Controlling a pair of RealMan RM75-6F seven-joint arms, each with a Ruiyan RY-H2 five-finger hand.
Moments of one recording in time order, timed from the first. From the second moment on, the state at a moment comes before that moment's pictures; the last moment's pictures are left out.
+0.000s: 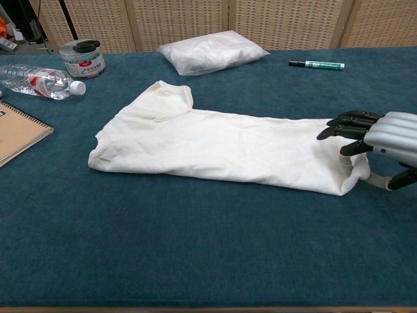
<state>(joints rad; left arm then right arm) -0.42 -1.10 -0.20 -1.65 1.17 1.19 0.02 0.55 -1.59 -0.15 -0.85 -1.82 1.28 0.20</state>
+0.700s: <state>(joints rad) -0.42 -1.09 -0.20 -1.65 1.18 1.19 0.01 0.54 -1.60 -0.17 -0.80 -1.83 1.34 0.24</state>
